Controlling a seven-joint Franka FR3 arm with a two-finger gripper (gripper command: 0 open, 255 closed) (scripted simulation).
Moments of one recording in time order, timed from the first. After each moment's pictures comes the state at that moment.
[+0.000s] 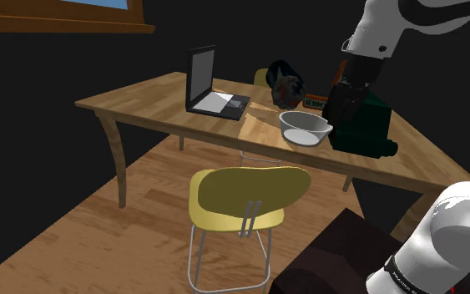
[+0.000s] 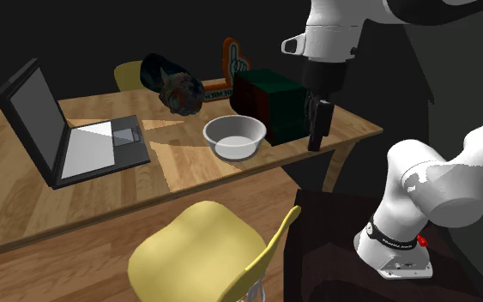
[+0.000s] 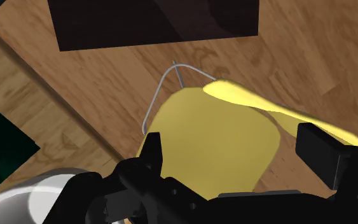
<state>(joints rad) 0.02 -0.77 0.04 -2.31 0.11 1.54 0.05</state>
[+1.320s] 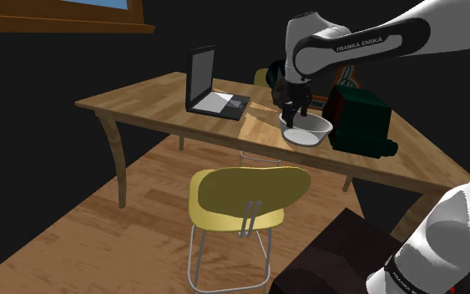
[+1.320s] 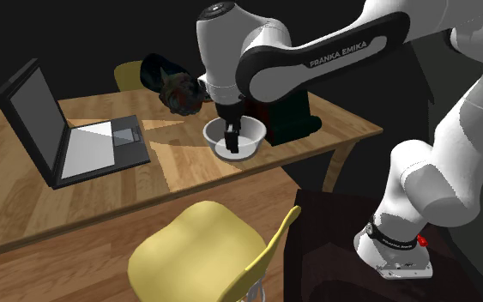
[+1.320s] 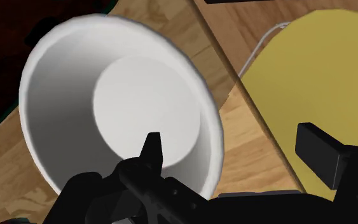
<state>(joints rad) -0.08 -0.17 0.08 -2.07 -0.28 1.84 0.01</state>
